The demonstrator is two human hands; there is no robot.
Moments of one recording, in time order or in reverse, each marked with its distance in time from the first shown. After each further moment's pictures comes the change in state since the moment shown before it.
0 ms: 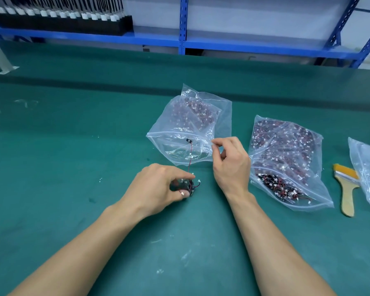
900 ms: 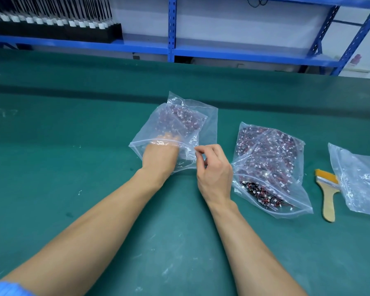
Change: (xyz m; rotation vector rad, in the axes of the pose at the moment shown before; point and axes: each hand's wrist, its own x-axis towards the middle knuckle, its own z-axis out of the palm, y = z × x) left_hand 0.121 0.001 0.030 0.569 0.147 -0.063; right_hand 0.002 -0.007 -0.003 -0.015 -0.003 -0.009
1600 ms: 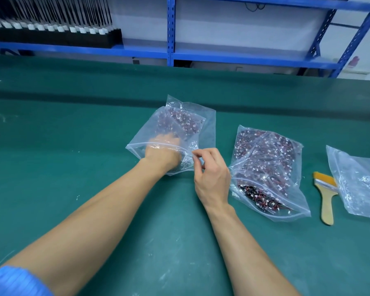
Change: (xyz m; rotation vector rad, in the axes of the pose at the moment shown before) left_hand 0.029 0.006 -0.010 0.054 -0.148 -0.029; right_hand -0.003 -0.001 0.002 0.019 -0.004 0.009
